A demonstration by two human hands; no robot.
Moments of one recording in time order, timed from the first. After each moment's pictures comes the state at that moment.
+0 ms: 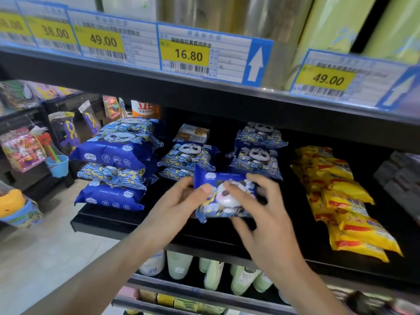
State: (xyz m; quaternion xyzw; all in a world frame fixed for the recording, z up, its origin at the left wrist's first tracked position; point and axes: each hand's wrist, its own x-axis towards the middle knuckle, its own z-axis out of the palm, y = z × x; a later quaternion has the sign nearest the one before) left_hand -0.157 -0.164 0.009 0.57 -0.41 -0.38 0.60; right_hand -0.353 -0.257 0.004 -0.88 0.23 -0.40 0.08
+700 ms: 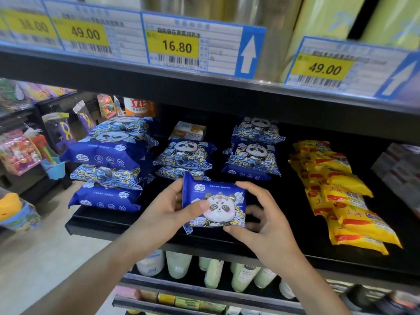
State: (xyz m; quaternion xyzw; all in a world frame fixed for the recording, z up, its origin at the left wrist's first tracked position) left_hand -0.150 -0.160 0.001 0.51 -0.46 -0.41 0.60; right_hand -0.356 -0.265 -0.014 -0.77 0.25 -0.37 0.46
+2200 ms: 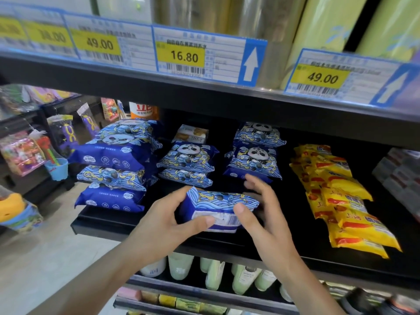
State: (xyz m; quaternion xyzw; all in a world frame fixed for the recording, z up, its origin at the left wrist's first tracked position) left_hand -0.148 -0.141 0.001 0.56 -0.55 -0.31 0.53; right_hand -0.352 -0.246 0.009 -0.76 0.29 -0.40 0.42
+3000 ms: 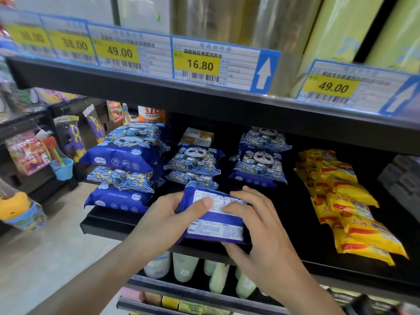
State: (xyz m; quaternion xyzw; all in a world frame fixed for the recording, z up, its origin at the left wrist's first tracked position) left_hand -0.151 -0.133 0.022 0.60 -0.44 -0.39 0.55; right_hand -0.353 -0.236 0.009 -0.92 0.18 -0.33 0.08
